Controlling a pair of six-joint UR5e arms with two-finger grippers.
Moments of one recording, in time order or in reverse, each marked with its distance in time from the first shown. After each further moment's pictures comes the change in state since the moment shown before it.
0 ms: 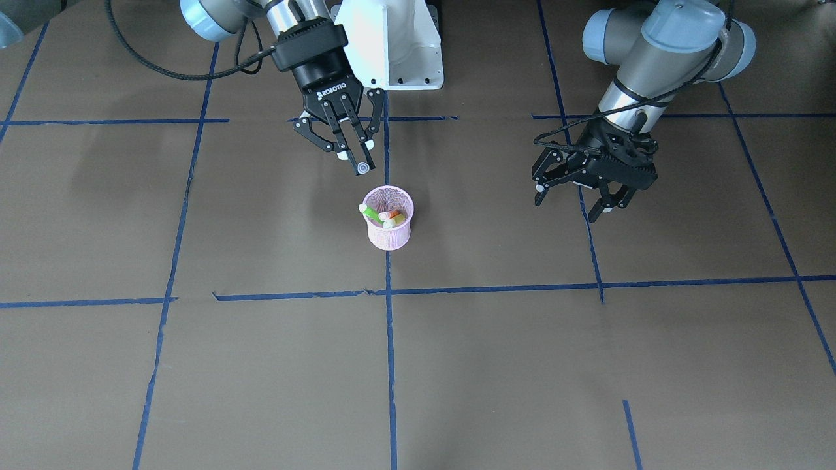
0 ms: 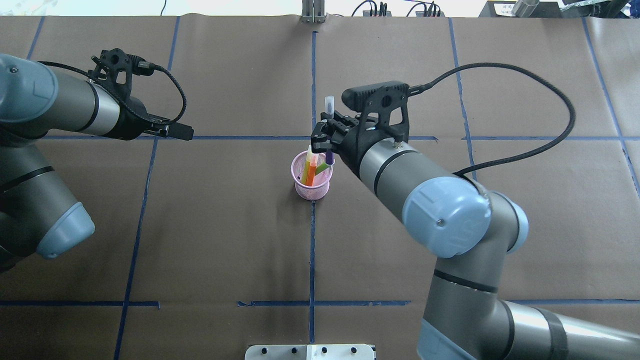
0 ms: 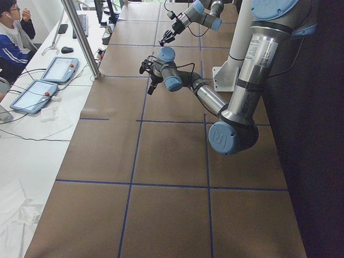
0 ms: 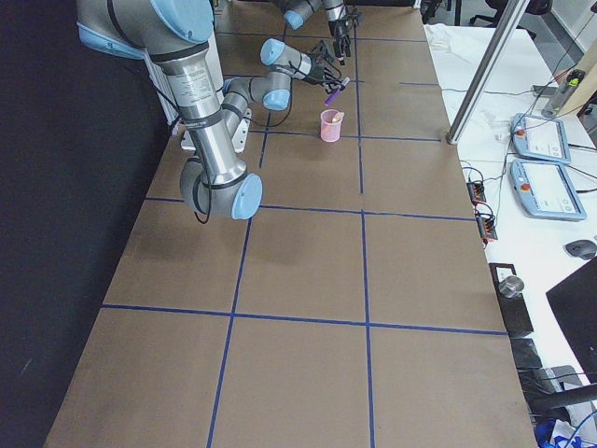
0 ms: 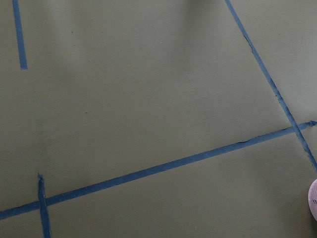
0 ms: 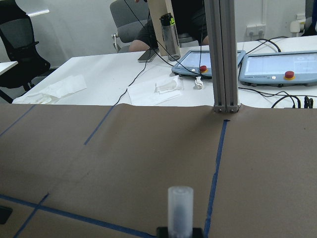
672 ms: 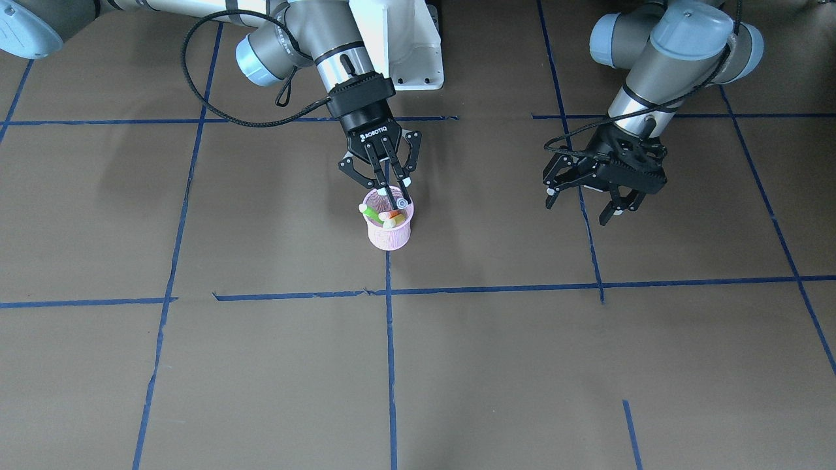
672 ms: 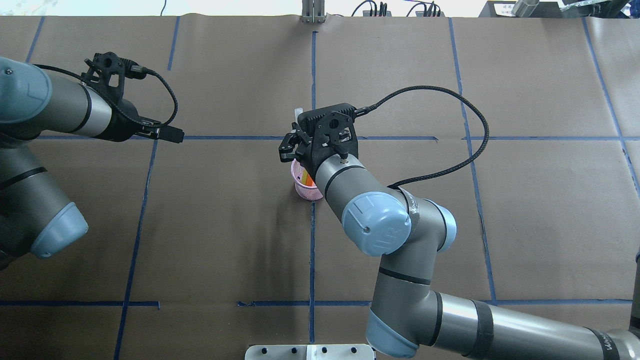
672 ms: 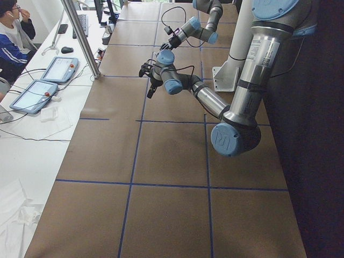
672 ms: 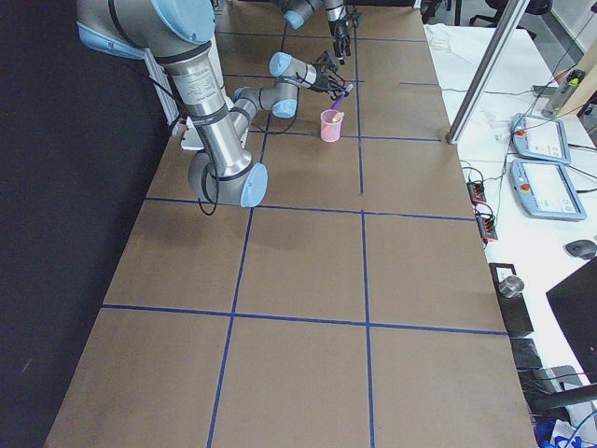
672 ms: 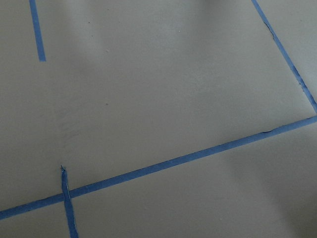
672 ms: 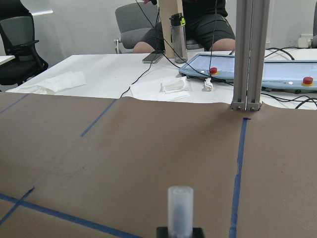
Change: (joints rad) left arm -0.009 0.017 0.005 -0.001 -0.001 0.033; right arm -0.019 0.074 -0.226 0.191 -0.021 -0.047
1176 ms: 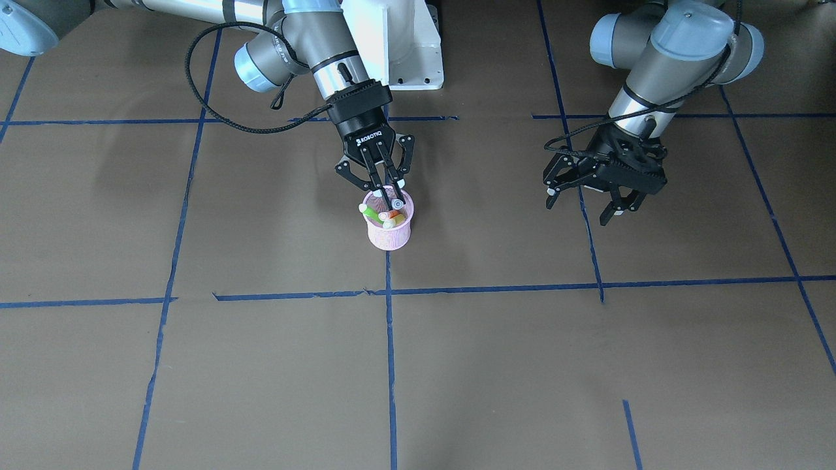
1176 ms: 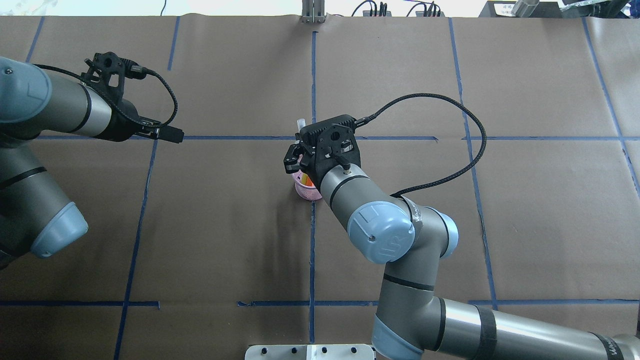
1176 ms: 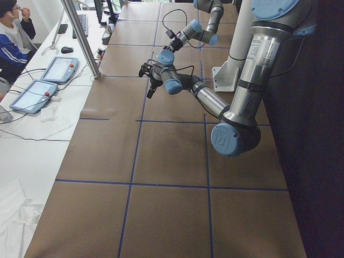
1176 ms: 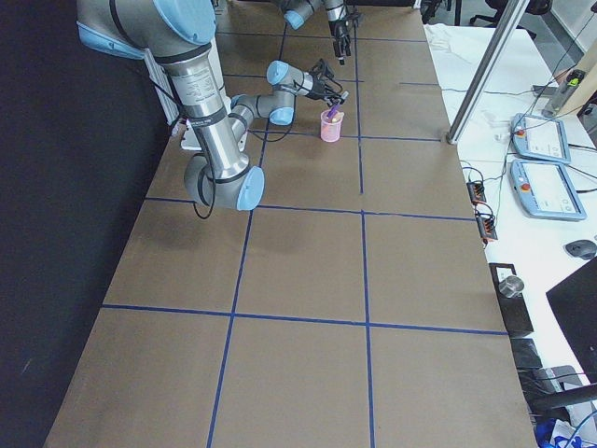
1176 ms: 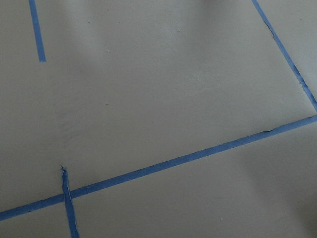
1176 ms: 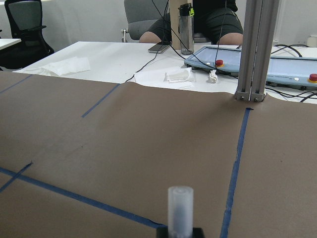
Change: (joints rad) left arm -0.001 0.000 0.000 0.000 -0.001 0.003; right arm -0.025 -0.031 -0.007 0.035 -0.002 -0.036
